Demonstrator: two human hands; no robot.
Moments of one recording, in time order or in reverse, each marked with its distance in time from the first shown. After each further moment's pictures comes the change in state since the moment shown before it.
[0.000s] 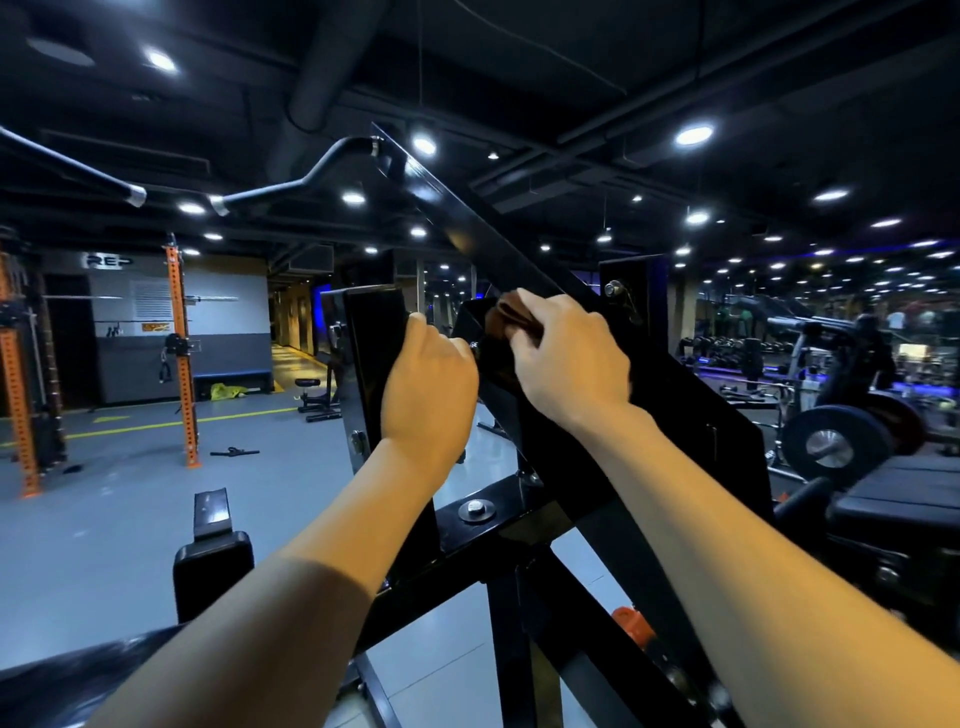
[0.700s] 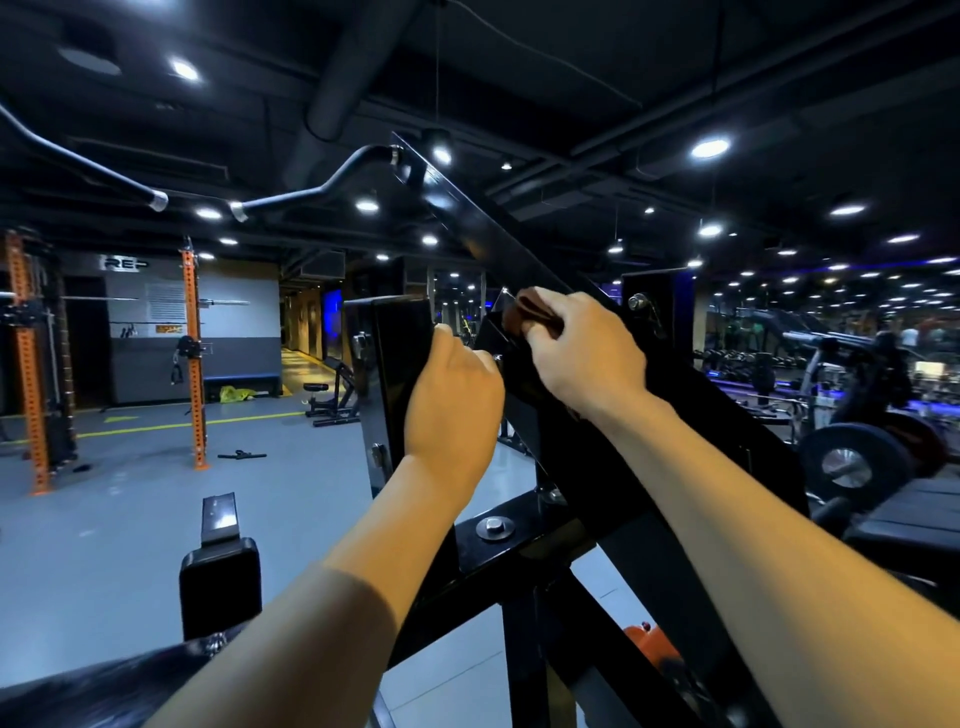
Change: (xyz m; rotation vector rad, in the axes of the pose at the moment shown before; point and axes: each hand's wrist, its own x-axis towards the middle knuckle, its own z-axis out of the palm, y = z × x) left_hand -0.002 0.001 0.001 0.021 -0.010 -0.026; right_hand 0.028 -0.002 0.010 0.063 0.013 -0.020
